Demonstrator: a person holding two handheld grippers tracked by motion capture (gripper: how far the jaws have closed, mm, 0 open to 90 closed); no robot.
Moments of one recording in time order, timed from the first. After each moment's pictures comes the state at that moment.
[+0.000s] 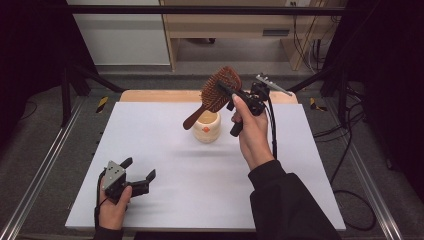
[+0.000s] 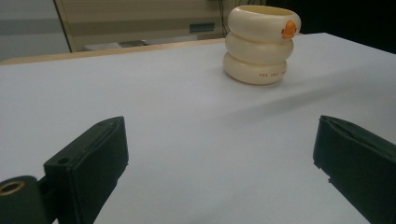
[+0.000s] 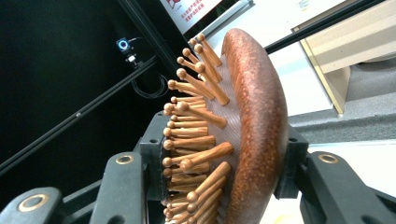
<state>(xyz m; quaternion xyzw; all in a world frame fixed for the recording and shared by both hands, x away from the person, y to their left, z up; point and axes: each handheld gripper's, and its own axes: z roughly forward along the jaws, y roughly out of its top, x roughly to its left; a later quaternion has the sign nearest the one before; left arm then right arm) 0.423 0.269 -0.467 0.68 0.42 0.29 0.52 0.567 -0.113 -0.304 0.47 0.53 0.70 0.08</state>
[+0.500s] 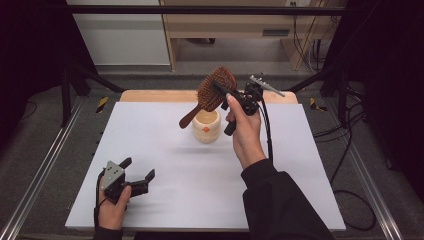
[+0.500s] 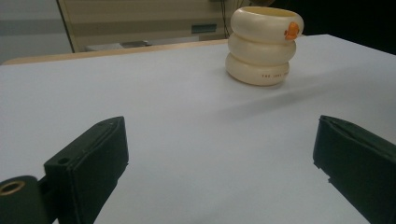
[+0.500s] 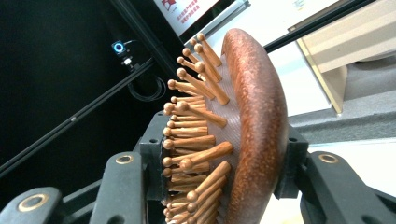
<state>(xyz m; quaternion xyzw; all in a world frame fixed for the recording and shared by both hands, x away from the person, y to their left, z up) 0.423 0.271 -0.467 0.68 0.42 0.30 0.52 0.576 -0.101 -0.313 0.48 0.52 0.70 0.08</state>
